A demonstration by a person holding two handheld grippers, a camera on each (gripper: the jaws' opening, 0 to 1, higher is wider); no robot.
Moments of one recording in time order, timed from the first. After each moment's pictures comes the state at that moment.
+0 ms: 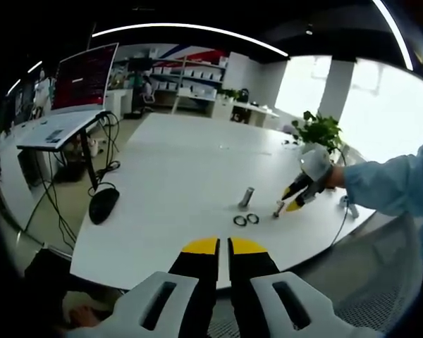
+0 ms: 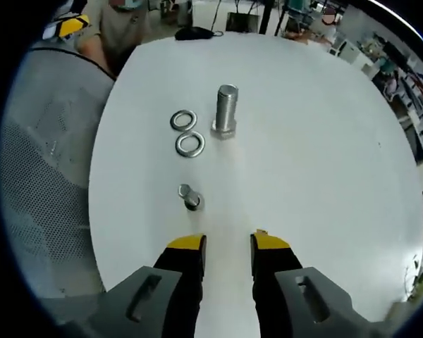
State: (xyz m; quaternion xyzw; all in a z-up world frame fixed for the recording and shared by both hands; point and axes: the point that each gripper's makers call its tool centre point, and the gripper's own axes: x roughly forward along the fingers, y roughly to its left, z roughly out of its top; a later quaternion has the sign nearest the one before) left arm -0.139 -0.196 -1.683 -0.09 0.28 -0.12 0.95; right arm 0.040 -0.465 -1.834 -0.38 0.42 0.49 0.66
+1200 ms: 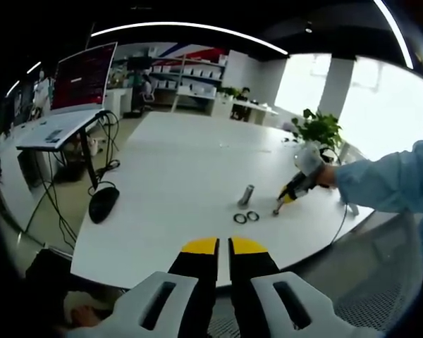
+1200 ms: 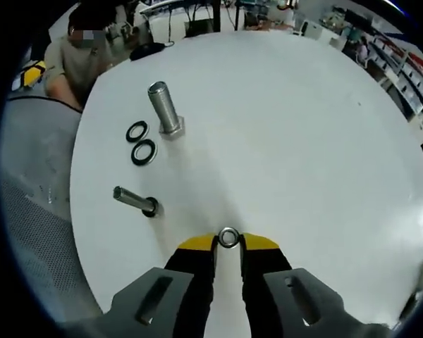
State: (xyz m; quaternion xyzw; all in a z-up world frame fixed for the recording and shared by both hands) left arm -0.140 -0.197 -1.685 -0.08 0.29 -0.13 0.95; right arm 0.065 -0.471 -1.851 -0.30 0.45 0.45 0.71
